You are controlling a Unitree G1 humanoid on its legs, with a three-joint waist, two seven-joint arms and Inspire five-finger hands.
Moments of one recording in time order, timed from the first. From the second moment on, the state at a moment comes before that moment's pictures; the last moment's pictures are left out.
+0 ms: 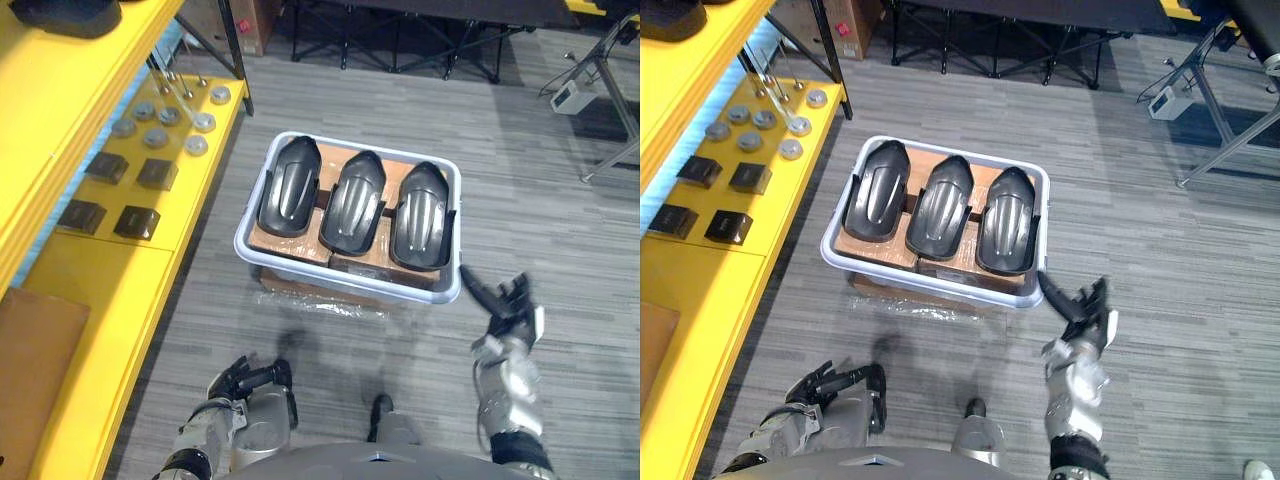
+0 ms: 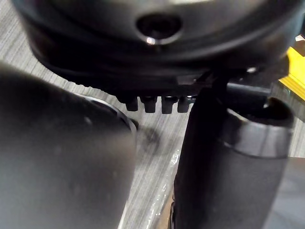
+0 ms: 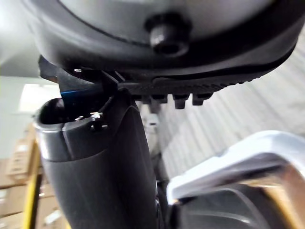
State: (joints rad) left arm 0.02 0.17 0.01 0.94 -0.38 0.05 -0.03; right arm 0.00 -0.15 -0.37 0.33 0.41 -0.22 -0.16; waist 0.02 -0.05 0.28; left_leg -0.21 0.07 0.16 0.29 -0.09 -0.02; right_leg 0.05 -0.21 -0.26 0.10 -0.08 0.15
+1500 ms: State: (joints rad) left arm -0.13 0.13 -0.13 0.94 -0.67 0.02 -0.14; right arm -0.96 -0.84 -0.02 1.12 0.28 0.21 -0.05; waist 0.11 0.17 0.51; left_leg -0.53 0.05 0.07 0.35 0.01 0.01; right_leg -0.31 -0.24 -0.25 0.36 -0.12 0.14
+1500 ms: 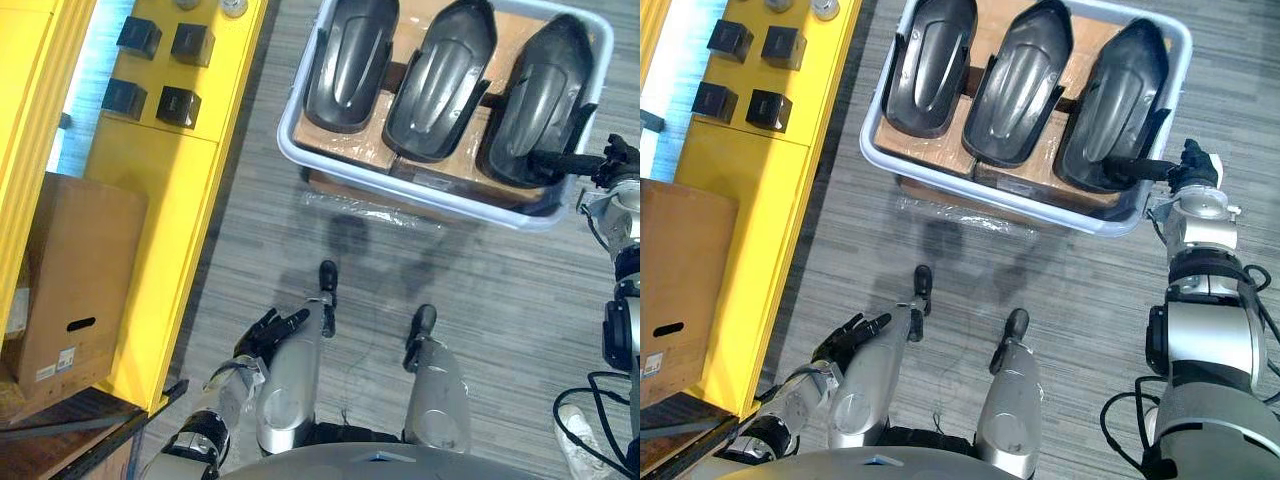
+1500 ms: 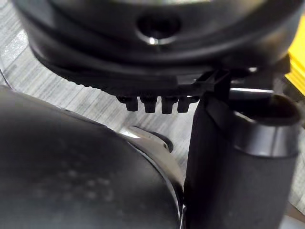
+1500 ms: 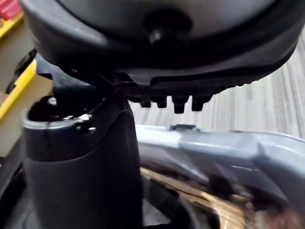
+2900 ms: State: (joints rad) left arm 0.13 0.17 -0.07 0.67 -0.61 0.03 -0.06; right arm -0.42 -0.60 -0.25 0.49 -0.04 0.00 -0.53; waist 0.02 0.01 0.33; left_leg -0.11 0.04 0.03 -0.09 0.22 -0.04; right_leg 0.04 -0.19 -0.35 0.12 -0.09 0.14
